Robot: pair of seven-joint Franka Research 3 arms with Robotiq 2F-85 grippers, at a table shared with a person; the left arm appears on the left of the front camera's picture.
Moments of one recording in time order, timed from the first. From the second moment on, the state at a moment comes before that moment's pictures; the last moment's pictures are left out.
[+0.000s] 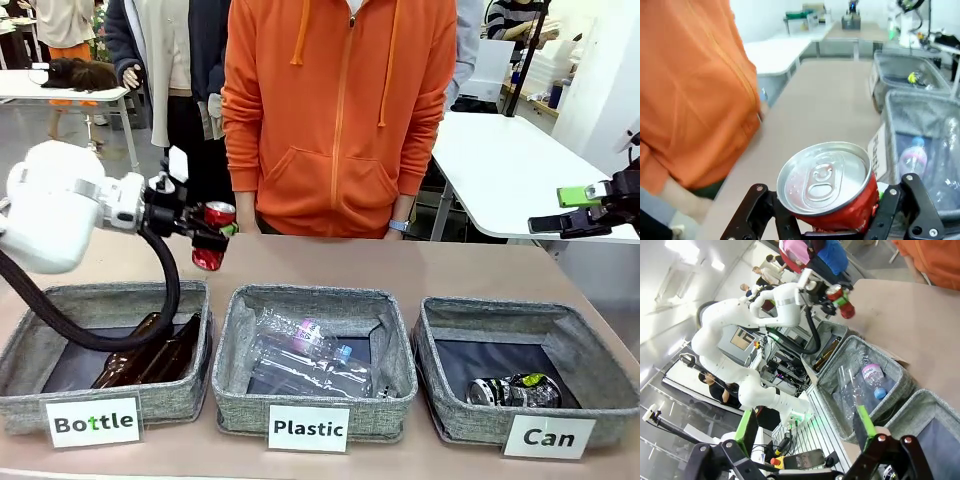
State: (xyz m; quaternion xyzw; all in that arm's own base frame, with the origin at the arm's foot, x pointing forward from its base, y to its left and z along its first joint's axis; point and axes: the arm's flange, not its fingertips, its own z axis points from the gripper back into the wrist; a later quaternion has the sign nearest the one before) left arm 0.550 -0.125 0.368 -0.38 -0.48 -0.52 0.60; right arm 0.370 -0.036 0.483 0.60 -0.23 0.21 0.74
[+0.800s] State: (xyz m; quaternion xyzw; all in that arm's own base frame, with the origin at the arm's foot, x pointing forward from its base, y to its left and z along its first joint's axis) left arm 0.361 0.031 0.452 -0.41 -0.41 -0.63 0.52; right arm 0.370 -0.036 0.483 0.60 -0.23 0.21 0.74
